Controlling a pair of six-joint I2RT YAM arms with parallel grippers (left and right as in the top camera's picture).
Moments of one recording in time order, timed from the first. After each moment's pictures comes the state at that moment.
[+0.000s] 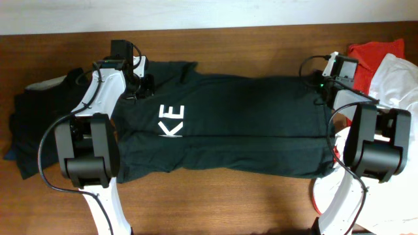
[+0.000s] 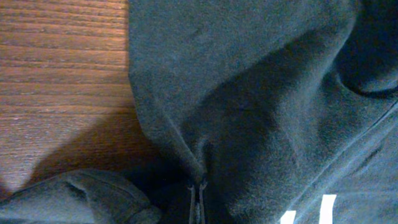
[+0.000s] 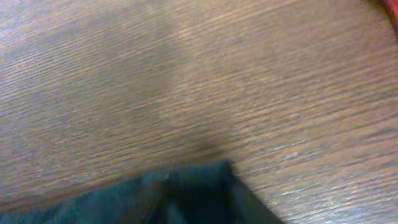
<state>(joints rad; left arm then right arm) -0.02 2.19 1.69 -0.76 0.18 -0.05 -0.23 2.17 1.30 0.08 -0.10 0.14</state>
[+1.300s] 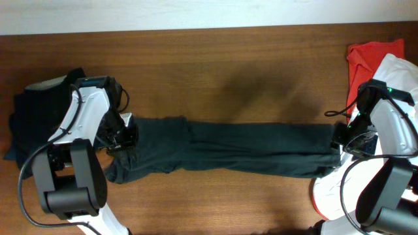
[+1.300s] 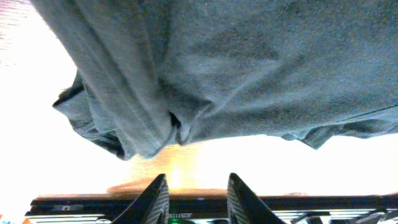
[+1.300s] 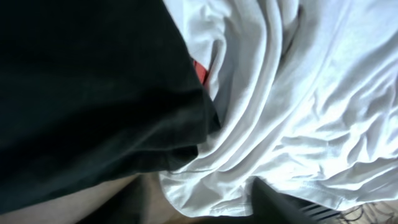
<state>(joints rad) 0.06 1.92 1.41 -1.43 0.07 -0.07 -0.36 1.71 1.25 -1.28 0.09 0.13</state>
